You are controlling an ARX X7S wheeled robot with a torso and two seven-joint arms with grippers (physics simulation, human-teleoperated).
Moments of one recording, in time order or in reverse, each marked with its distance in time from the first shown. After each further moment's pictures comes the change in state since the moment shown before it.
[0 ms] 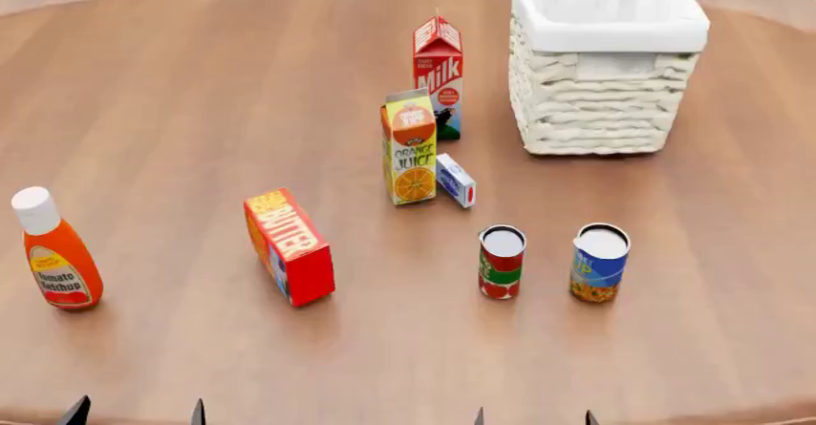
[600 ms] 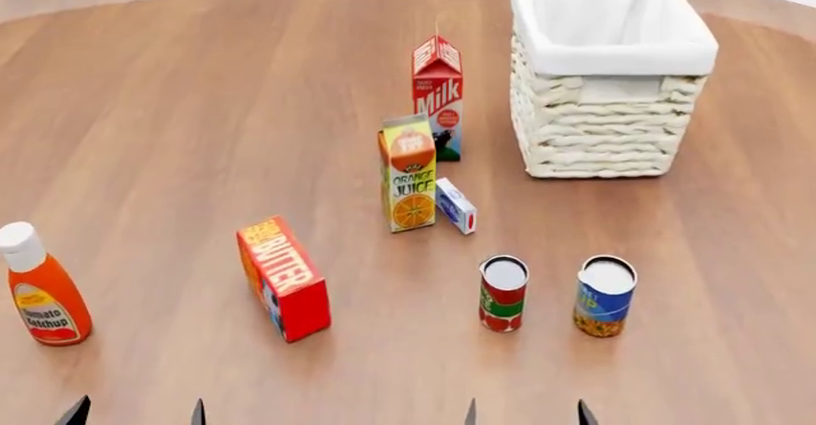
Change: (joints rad) left arm -0.002 -0.058 0.068 -0.001 -0.058 0.003 -0.067; right arm 0.005 0.083 -0.091 -0.056 0.098 0.041 0.060
